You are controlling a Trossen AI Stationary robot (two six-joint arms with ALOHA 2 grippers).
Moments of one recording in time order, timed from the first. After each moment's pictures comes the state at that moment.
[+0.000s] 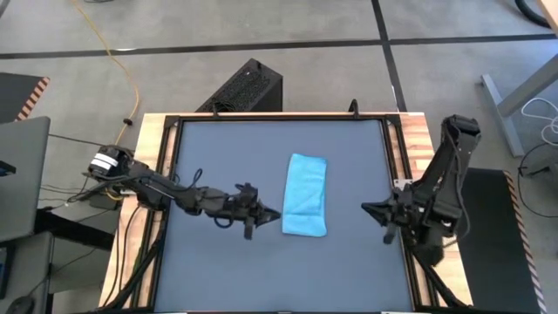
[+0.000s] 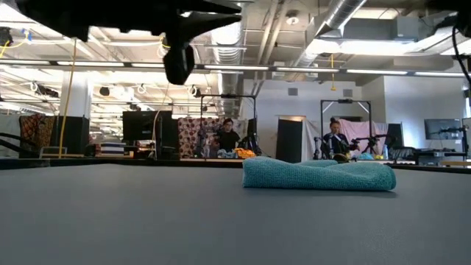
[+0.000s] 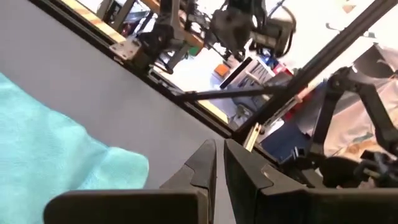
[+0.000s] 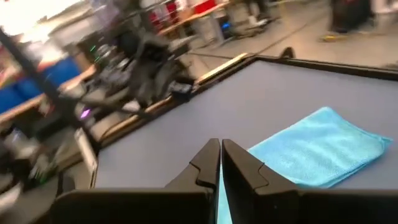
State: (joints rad) left arm -0.26 1.52 0.63 0.90 -0.20 -0.69; right arm 1.17 0.94 0.66 -0.78 1.44 1.52
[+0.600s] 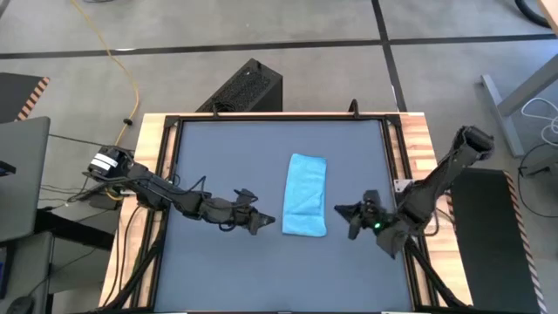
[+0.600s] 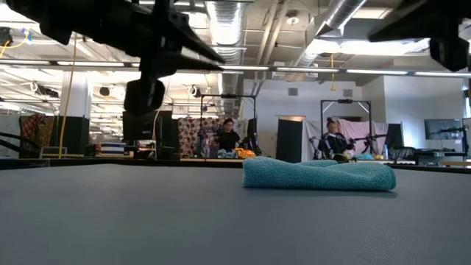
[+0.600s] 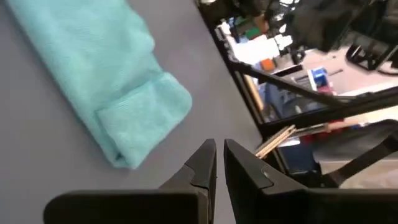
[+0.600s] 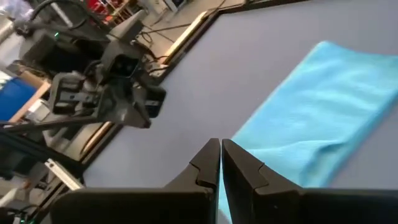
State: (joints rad) left arm -0.32 1.52 0.63 0.63 -0.31 -1.17; right arm 0.79 1.09 0.66 -0.29 1.09 1.38
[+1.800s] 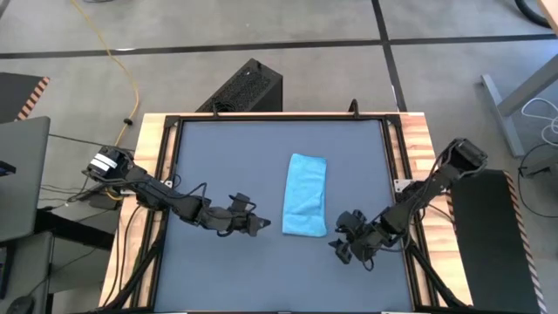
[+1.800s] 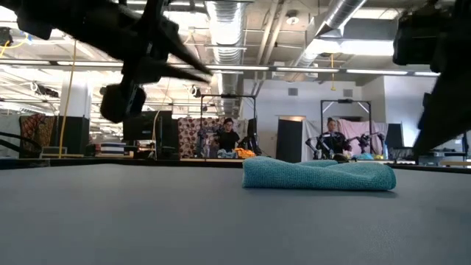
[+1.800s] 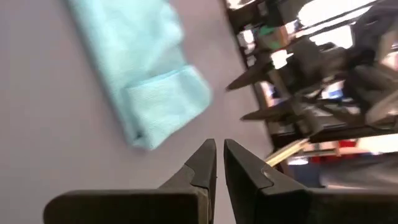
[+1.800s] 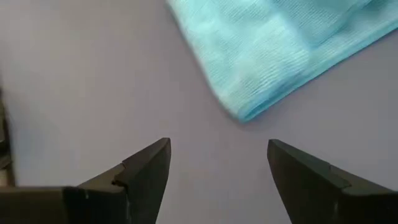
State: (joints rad) left arm -0.38 1.52 0.63 0.55 -0.44 -1.32; right arm 0.68 1.39 0.66 -0.26 0.45 1.18
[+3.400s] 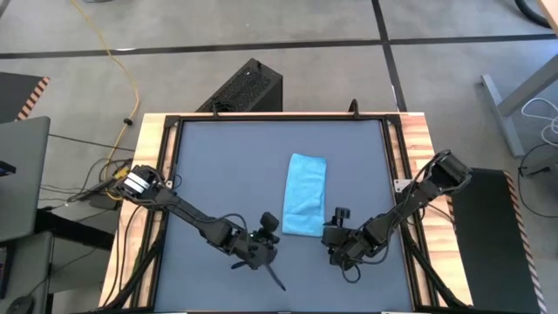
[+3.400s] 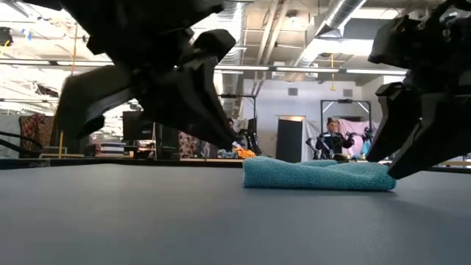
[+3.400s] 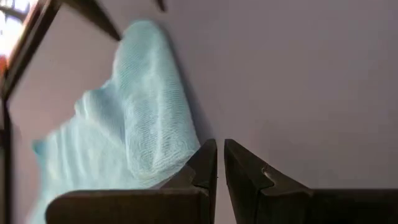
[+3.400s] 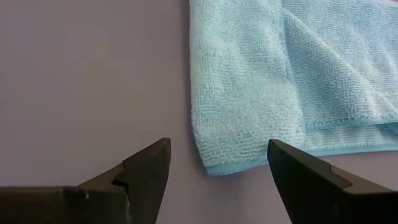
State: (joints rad) left arm -0.48 1.89 1.09 -0.02 -0.52 0.40; right arm 0.65 1.64 0.80 -0.30 0.60 0.62
